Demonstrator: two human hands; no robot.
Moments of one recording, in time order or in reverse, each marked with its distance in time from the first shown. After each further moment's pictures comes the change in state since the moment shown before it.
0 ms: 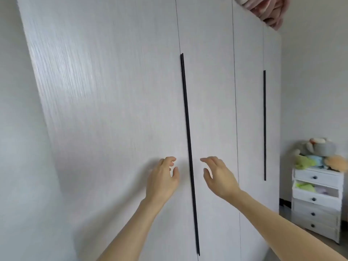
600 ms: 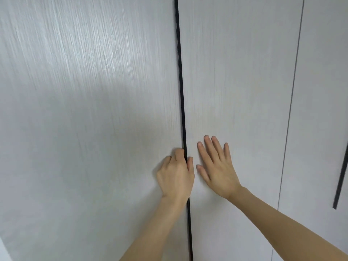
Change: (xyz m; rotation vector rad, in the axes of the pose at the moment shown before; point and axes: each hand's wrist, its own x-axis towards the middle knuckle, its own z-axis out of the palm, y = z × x) left_hand 0.097 0.014 0.147 0.632 0.524 -0.062; right_hand 0.133 0.123 0.095 -0.129 0.042 -0.511
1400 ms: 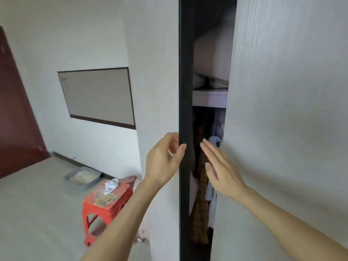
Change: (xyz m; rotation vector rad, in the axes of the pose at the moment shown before) left_hand -0.100 0.095 -0.157 0.091 0.015 -0.408; right_hand -0.082 -0.014 -0.063 0.973 -0.196 -0.580
